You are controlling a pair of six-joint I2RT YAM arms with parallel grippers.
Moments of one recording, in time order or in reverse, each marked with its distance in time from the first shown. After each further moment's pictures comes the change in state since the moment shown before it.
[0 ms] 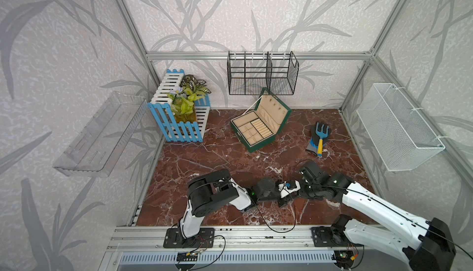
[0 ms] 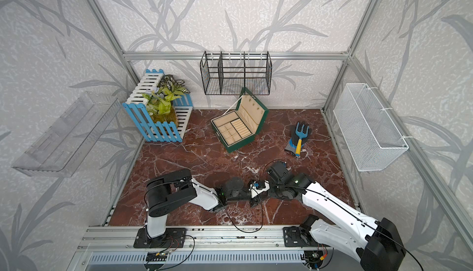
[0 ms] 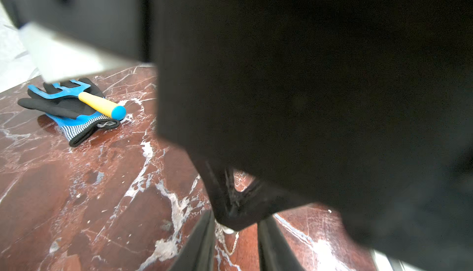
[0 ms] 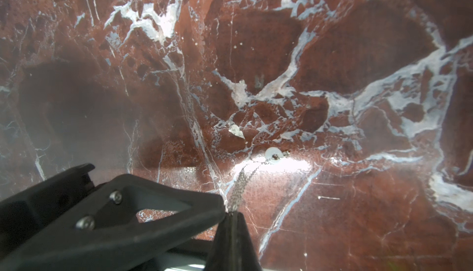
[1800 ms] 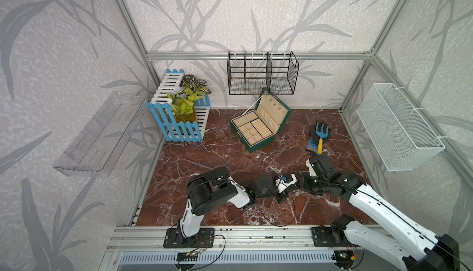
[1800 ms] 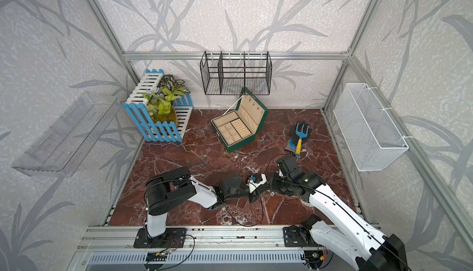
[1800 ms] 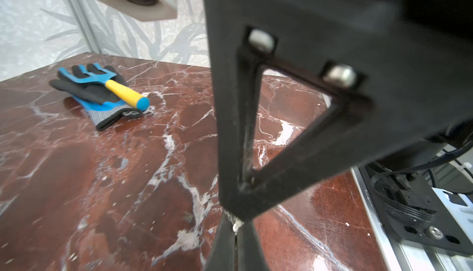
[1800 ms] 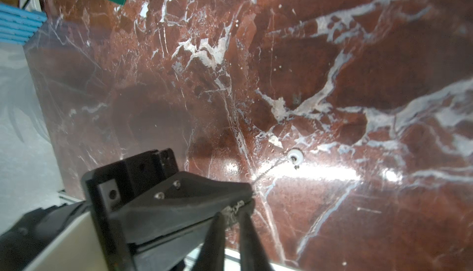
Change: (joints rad) left arm 0.045 -0.040 -0.039 0.027 -0.042 -0.109; right arm -0.166 -0.077 0.019 0.060 -0.182 -0.066
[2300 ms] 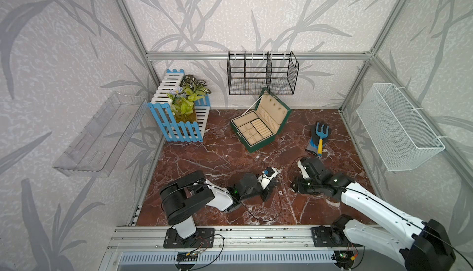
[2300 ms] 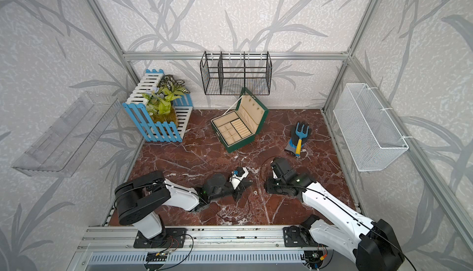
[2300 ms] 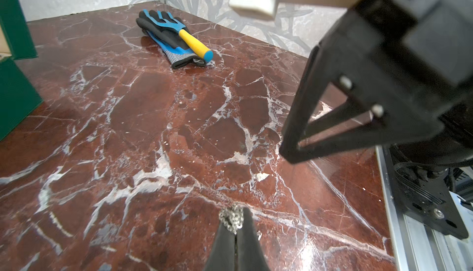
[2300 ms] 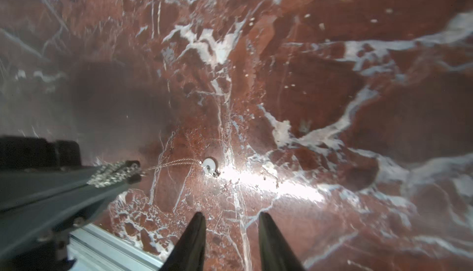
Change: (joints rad) left arm 0.081 -0.257 -0.209 -0.162 -0.106 -0.150; right arm 0.083 0.092 -0.113 0.196 0.046 -0.207
